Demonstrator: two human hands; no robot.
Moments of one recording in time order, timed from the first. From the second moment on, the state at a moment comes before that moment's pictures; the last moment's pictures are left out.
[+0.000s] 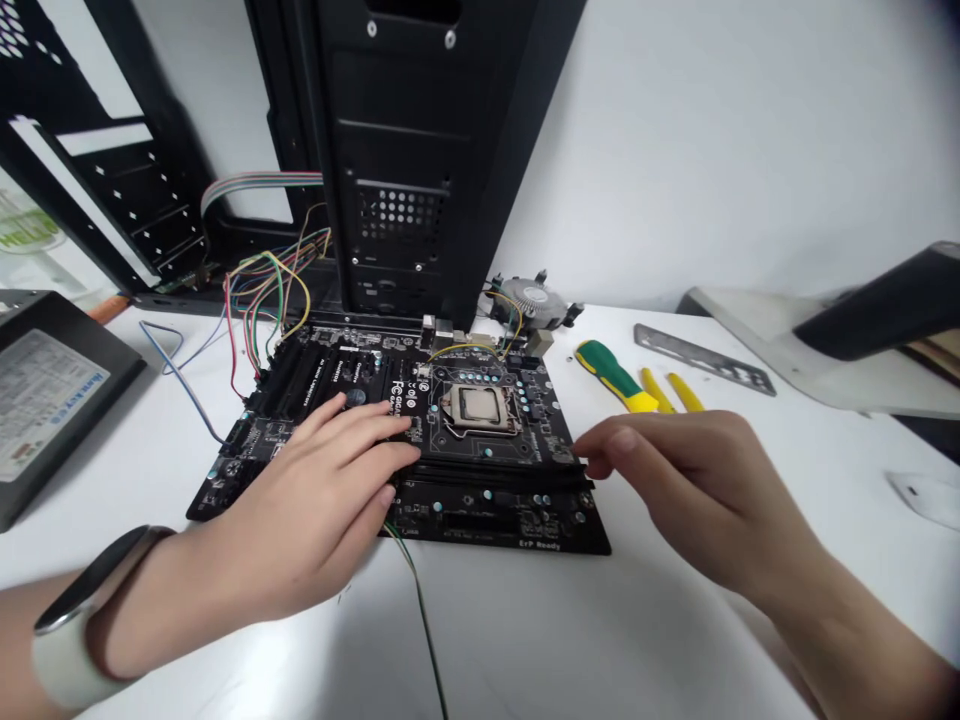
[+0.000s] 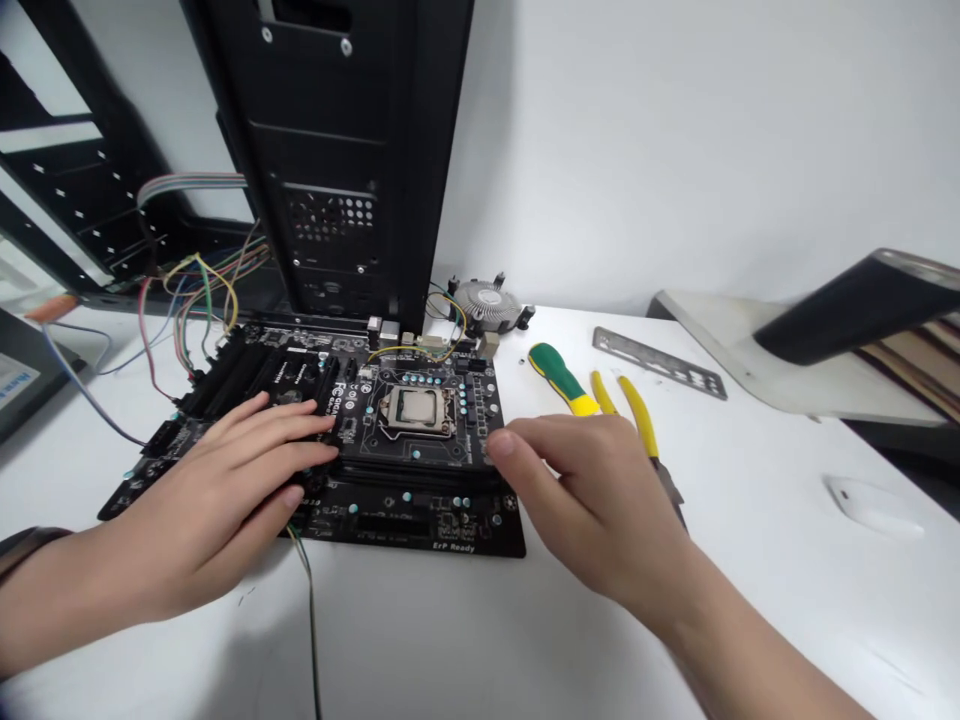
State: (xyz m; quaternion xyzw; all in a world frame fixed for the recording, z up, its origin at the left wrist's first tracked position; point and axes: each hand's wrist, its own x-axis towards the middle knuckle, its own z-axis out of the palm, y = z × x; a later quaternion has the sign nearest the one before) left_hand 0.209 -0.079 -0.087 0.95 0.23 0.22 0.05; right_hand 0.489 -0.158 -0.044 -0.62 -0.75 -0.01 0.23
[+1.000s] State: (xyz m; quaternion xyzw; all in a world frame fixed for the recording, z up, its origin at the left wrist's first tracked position) left_hand 0.213 -0.085 -0.084 0.97 0.16 0.16 0.02; right_hand 0.483 -0.153 -0.052 -0.59 -0.78 -0.07 0.20
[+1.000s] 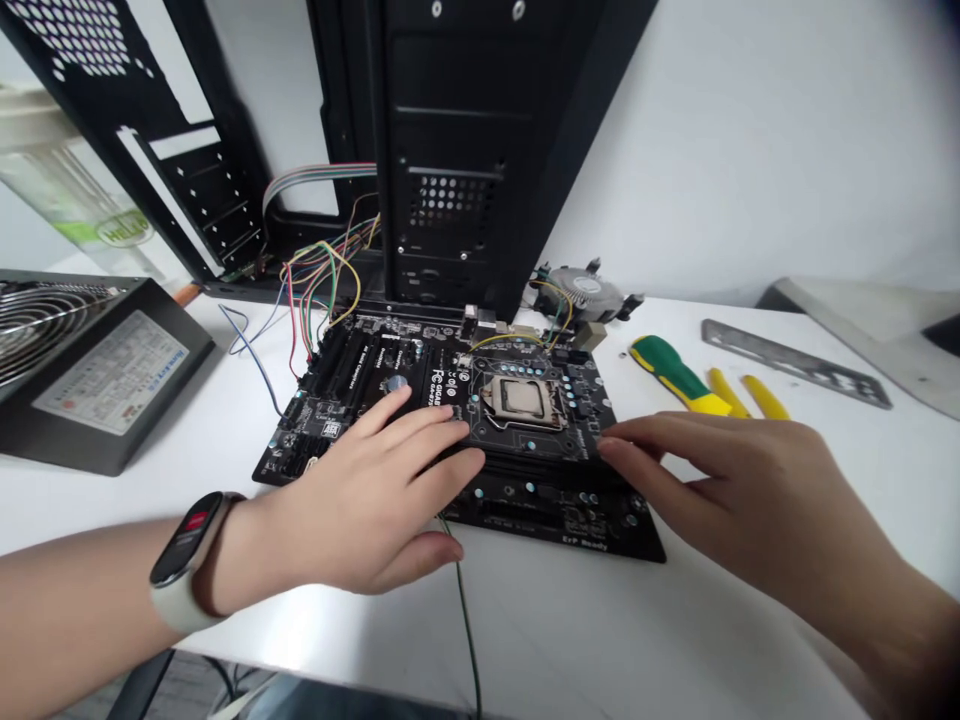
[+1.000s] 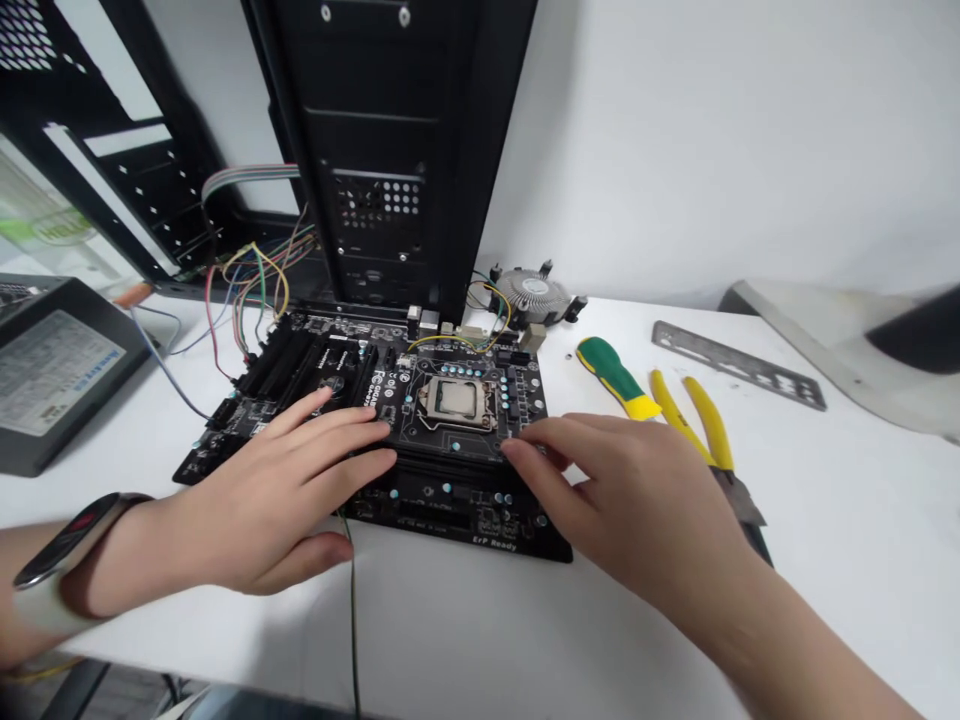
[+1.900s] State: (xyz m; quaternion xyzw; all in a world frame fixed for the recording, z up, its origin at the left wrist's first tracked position) left_hand 0.218 -0.087 -0.079 0.98 0.15 0.14 0.00; right_hand 0.484 -0.150 -0.060 -0.55 -0.79 -0.18 0.19
